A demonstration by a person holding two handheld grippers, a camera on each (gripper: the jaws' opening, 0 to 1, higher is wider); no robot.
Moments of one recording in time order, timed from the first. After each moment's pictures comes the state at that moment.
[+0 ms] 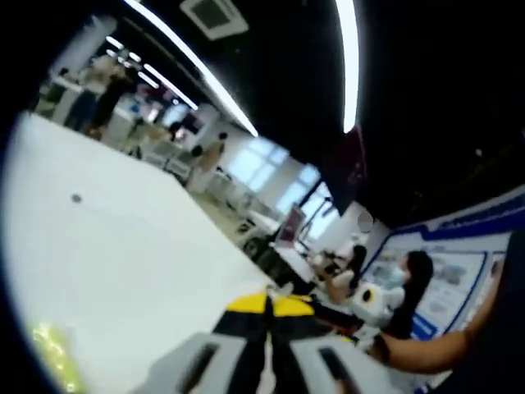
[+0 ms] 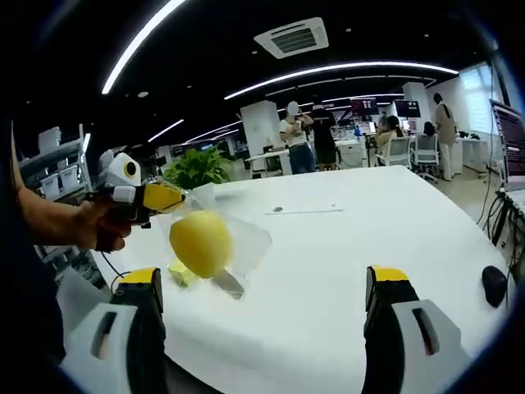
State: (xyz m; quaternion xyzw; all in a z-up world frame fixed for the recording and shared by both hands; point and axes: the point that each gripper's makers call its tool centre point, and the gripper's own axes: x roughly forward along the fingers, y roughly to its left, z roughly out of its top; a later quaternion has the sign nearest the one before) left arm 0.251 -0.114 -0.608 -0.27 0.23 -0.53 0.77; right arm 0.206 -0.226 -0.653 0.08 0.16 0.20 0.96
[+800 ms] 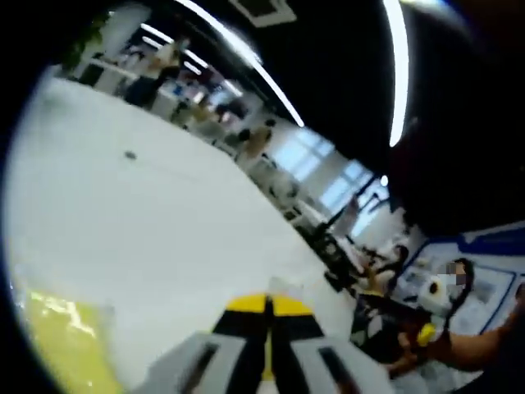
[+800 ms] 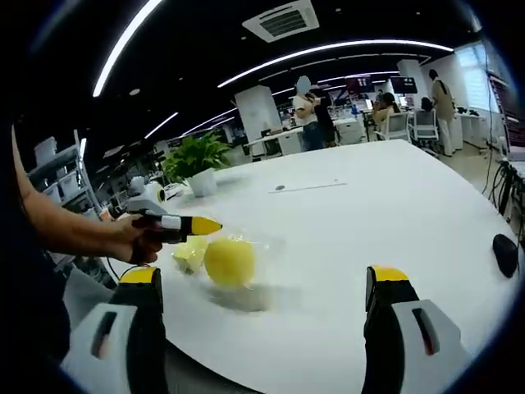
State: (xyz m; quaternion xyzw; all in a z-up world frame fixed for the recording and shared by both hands) left arm 0.323 -0.075 -0.721 -0.25 0.29 -0.43 0.82; right arm 0.201 -0.213 -0.678 0.11 0.20 0.21 0.95
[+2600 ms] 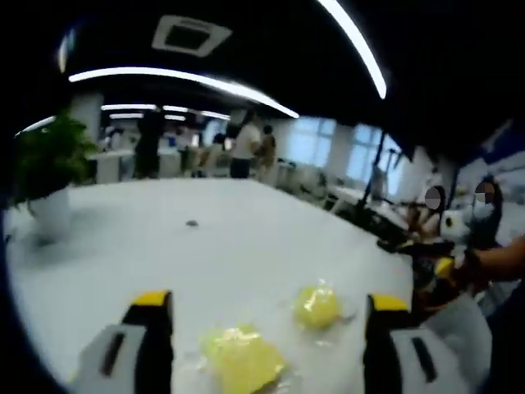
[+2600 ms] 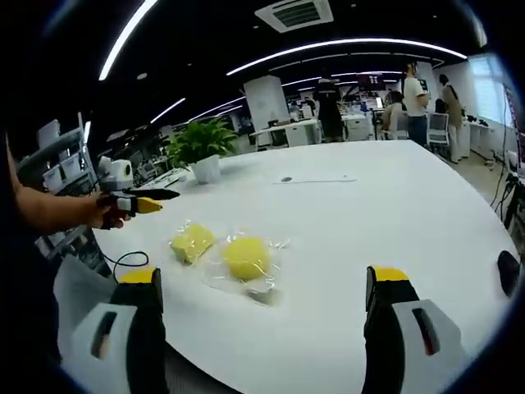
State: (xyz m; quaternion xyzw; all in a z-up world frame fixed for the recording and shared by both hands) left arm 0.315 0.084 -0.681 -0.05 0.21 -0.39 0.90; right arm 0.214 -0.192 -0.689 0.07 0.22 0.23 0.95
